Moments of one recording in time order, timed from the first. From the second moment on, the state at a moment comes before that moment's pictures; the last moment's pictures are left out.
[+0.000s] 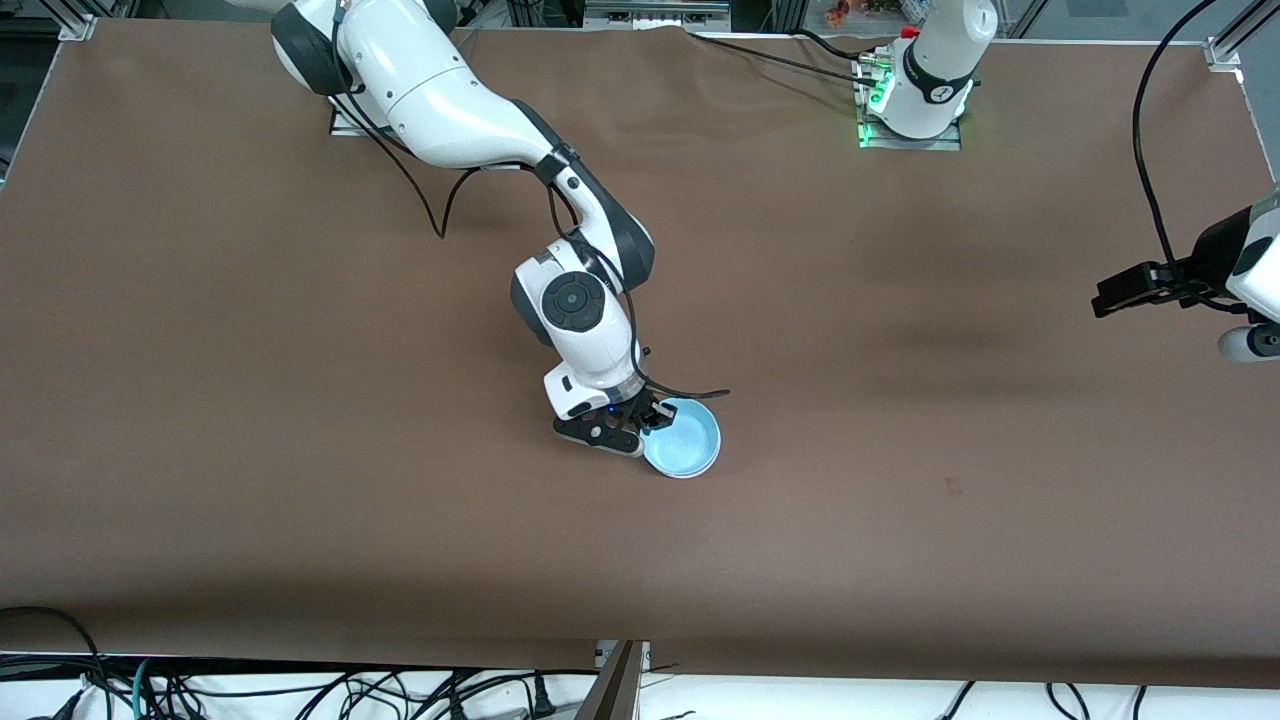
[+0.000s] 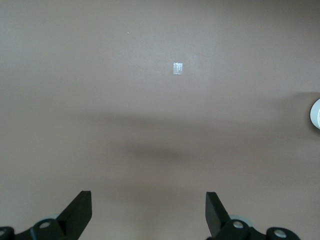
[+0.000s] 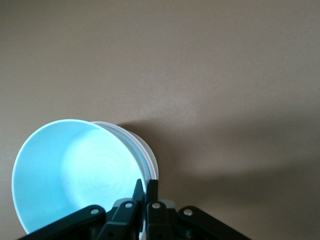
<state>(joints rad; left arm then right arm) 0.04 0.20 -0.02 -1.41 0.00 1.51 -0.13 0.69 1.03 -0.04 -1.03 0.10 2.35 0.94</state>
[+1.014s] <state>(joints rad) 0.04 0.20 -0.03 -1.41 0.00 1.51 -0.13 0.69 1.03 -0.04 -1.03 0.10 2.36 0.94</state>
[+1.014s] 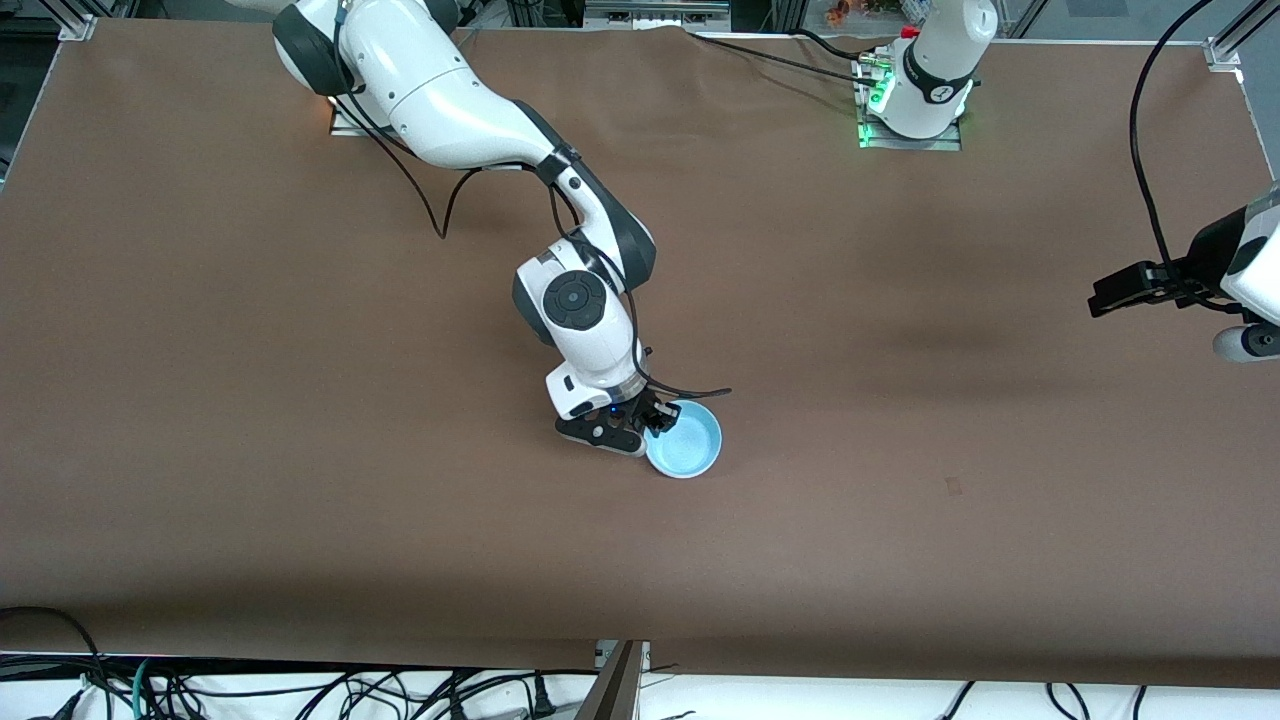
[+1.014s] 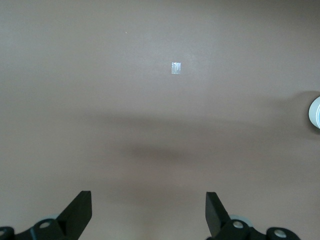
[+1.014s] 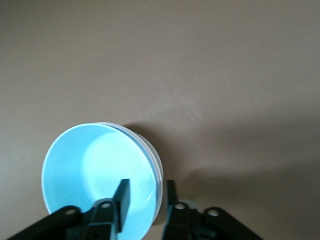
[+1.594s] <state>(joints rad) 0.04 0.20 -0.03 -1.41 0.00 1.51 -0.13 0.60 0.90 -0.06 -0.98 0.10 2.11 0.81</state>
